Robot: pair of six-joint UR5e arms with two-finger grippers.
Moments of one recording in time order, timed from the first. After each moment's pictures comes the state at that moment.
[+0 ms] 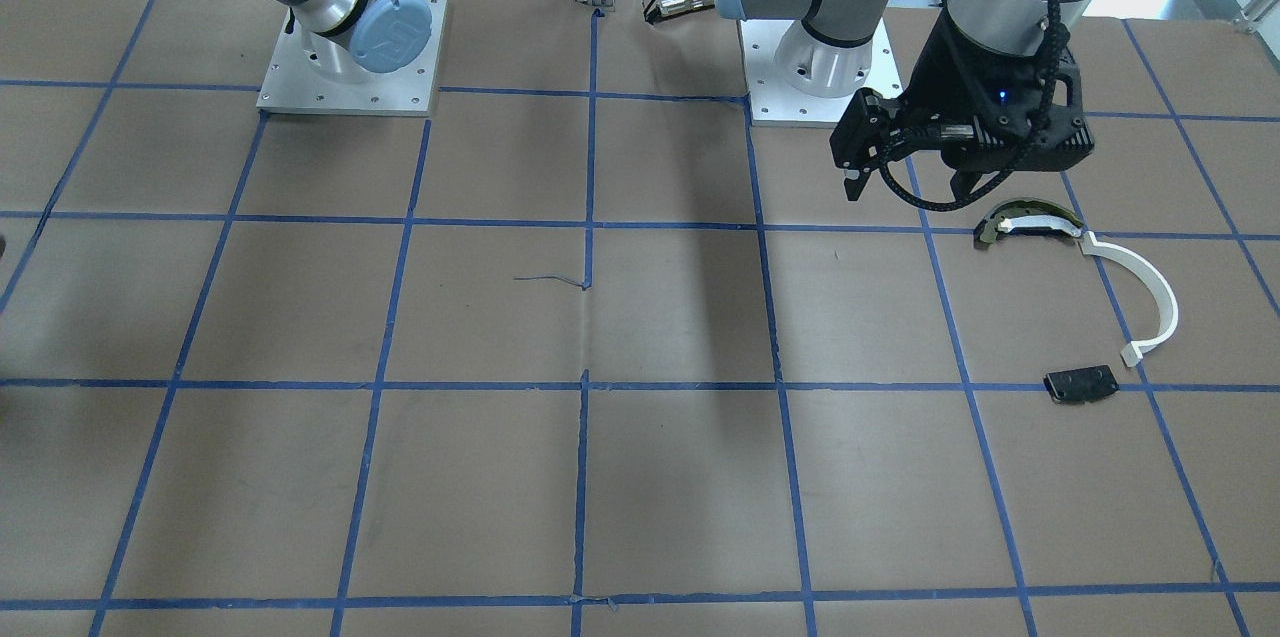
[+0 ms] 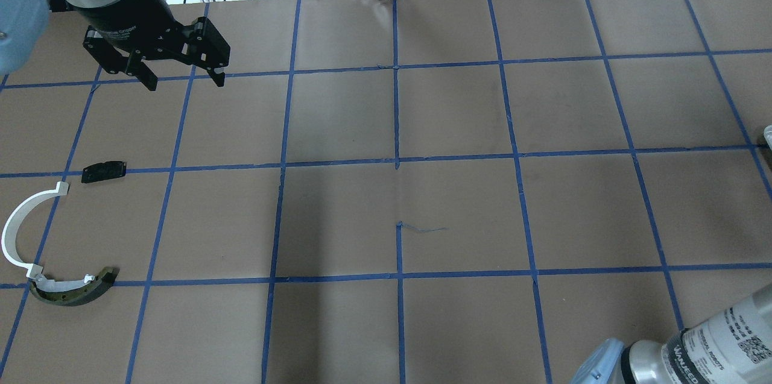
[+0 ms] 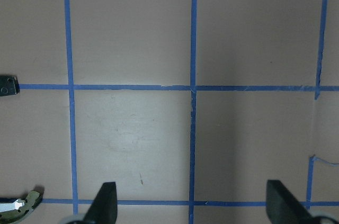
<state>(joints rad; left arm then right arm) -1.53 -1.59 -1.52 -1.57 1.58 0.02 0.69 -0.94 1.49 -2.05 -1.68 -0.38</state>
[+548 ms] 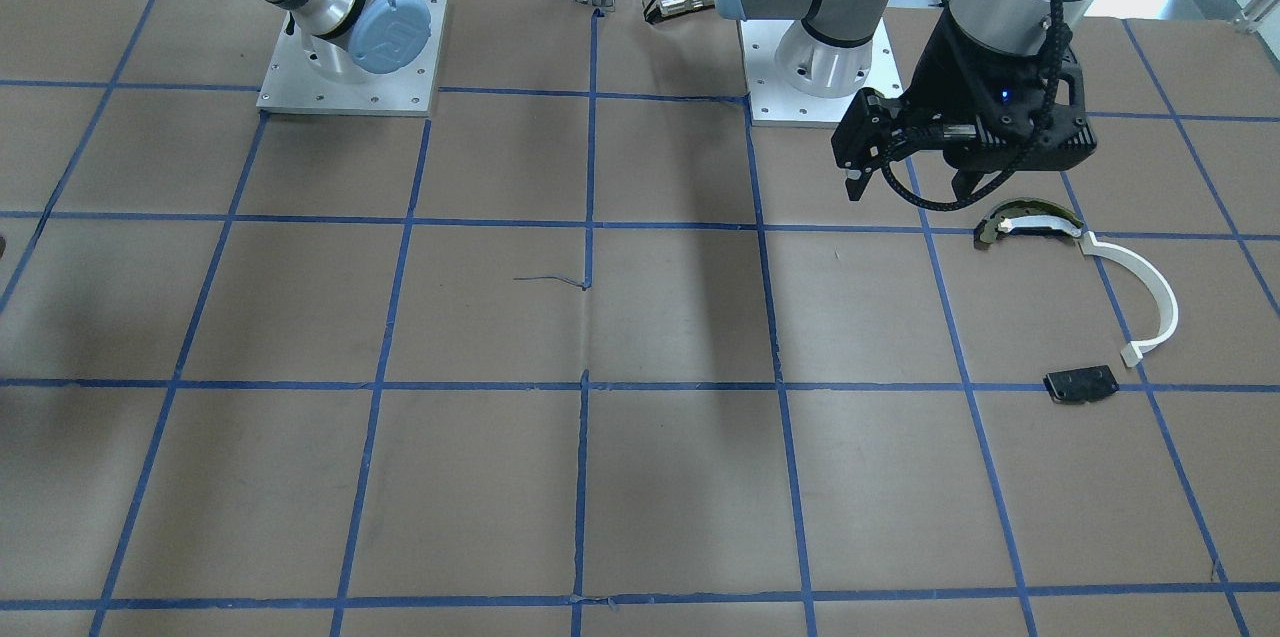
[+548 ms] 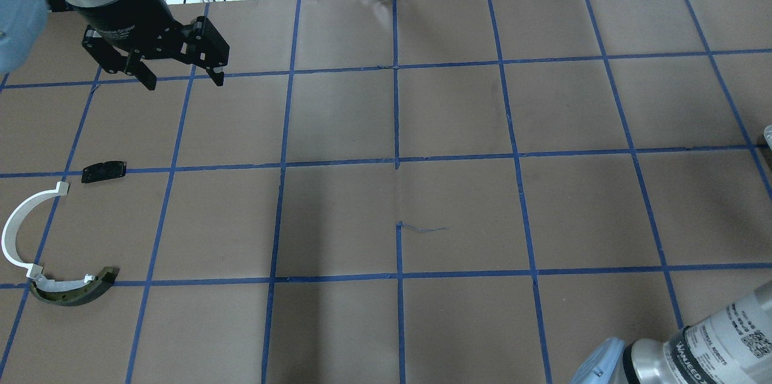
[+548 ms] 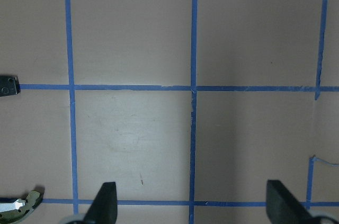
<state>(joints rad) -1.53 -1.59 -1.52 -1.57 1.58 0.02 0.68 -0.91 1.50 -2.08 -1.71 -0.38</state>
